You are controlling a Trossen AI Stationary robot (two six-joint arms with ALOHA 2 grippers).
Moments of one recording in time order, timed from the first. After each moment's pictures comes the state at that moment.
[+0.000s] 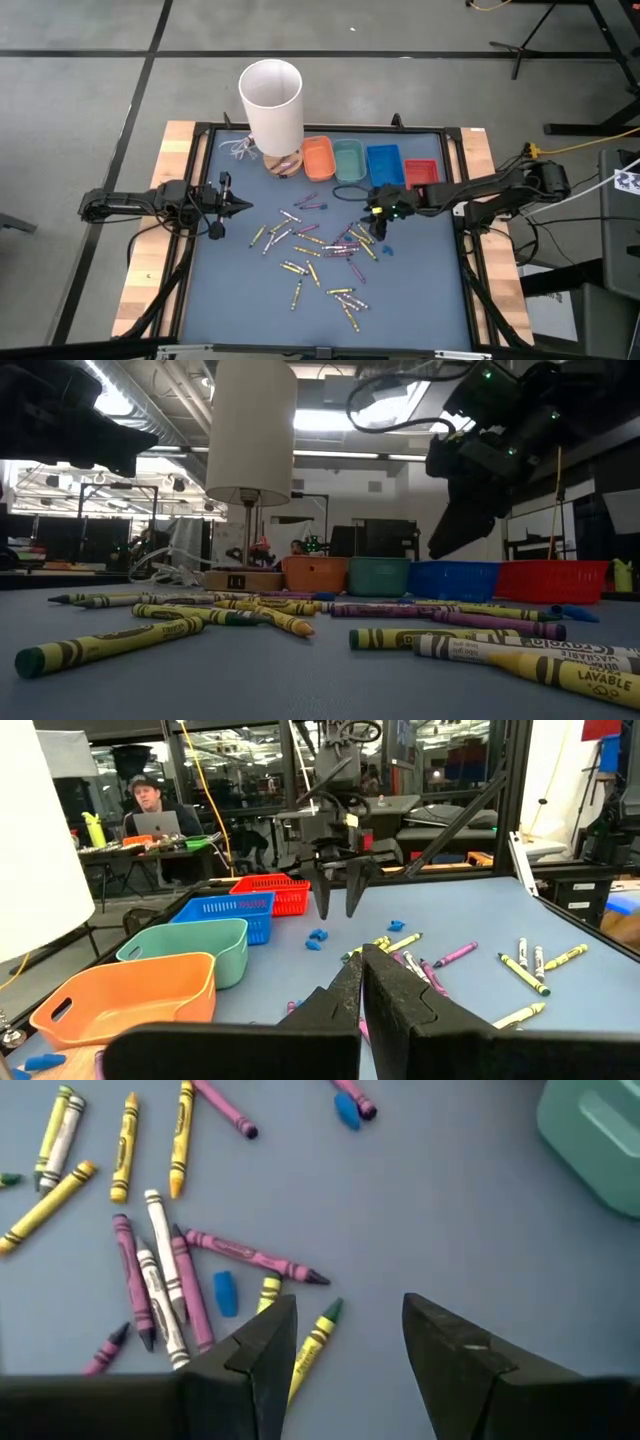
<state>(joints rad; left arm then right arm) 0.00 0.01 0.01 0.02 -0.04 0.05 0.00 1.35 0.61 -0.10 0.04 0.38</state>
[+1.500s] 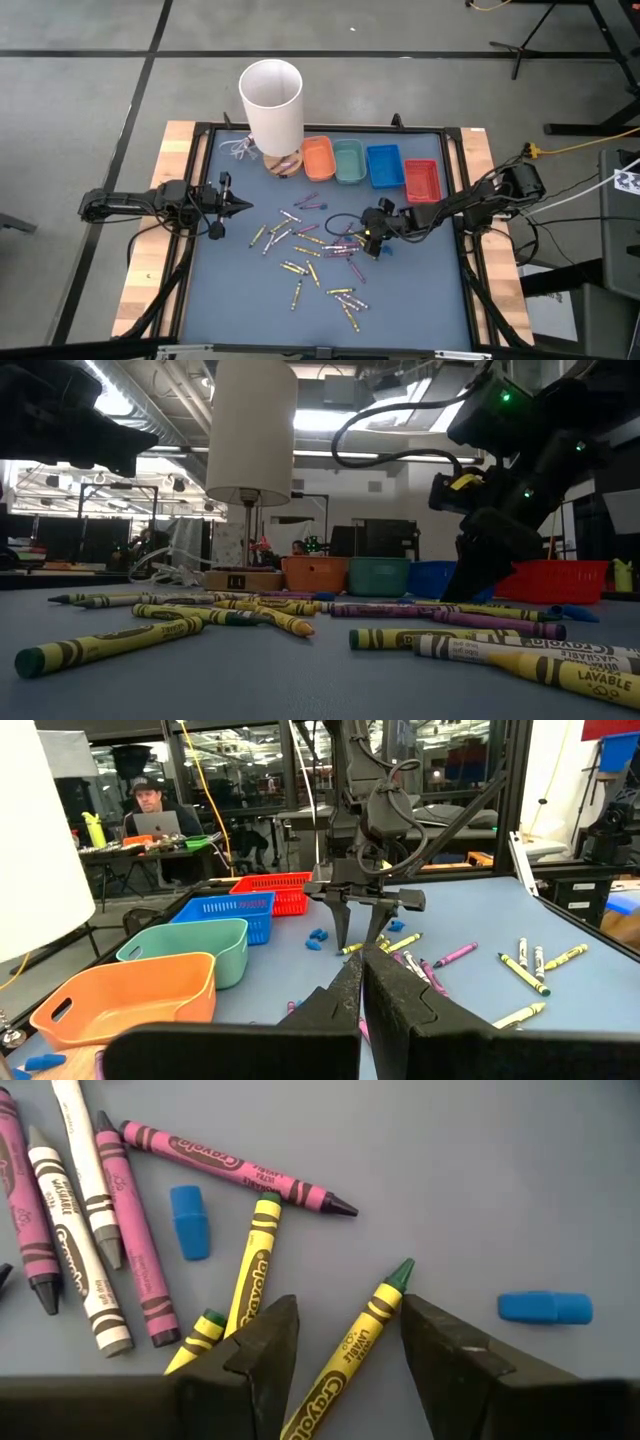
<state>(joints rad) 0.00 0.01 0.01 0.02 -0.04 0.05 0.19 1.60 0.61 -0.02 0.28 0.44</state>
